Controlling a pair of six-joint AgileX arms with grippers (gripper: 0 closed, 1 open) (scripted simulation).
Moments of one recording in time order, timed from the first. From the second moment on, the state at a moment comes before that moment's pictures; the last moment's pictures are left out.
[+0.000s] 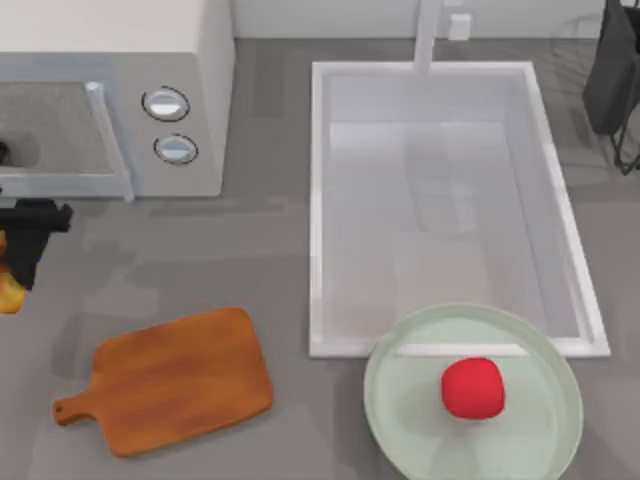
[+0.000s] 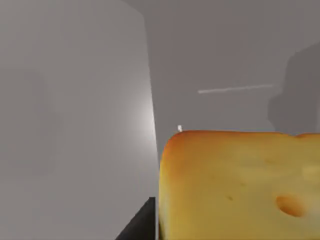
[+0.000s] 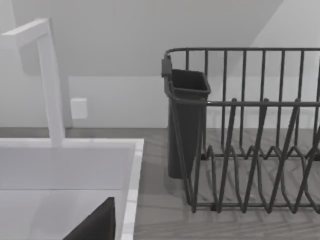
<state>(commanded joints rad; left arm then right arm) 0.02 1.79 1.31 -1.16 0.00 0.09 0.00 0.00 0.00 0.00 0.00 0.00</state>
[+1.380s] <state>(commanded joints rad) -0.46 1.64 1.08 -1.02 0.00 -2.00 0.00 0.00 0.00 0.00 0.00 0.00</state>
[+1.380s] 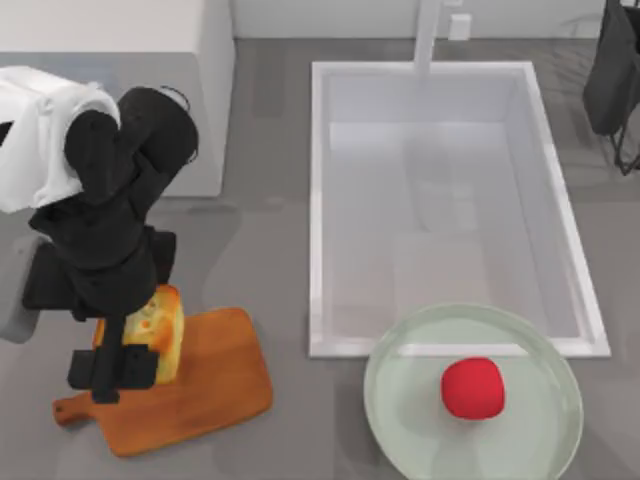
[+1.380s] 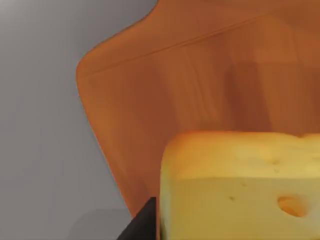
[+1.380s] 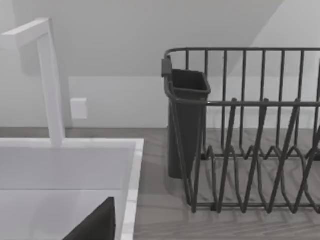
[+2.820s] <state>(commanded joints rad) -0.46 1.71 0.97 -0.83 0.00 -2.00 0.00 0.00 0.00 0.00 0.00 0.00</state>
